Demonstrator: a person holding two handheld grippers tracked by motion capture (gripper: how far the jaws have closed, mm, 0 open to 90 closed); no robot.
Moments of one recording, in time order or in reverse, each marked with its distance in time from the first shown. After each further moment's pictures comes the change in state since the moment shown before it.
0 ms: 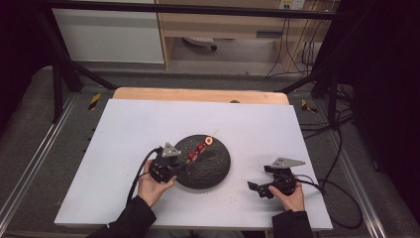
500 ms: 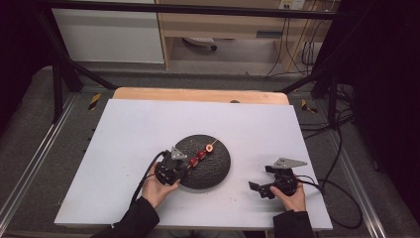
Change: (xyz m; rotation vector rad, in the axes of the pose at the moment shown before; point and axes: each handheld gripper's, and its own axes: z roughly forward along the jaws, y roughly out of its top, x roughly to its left) left arm -0.006 -0.005 0.019 0.110 0.036 0.015; right arm -0.002 -0.002 -0.003 -0.011 0.000 0.001
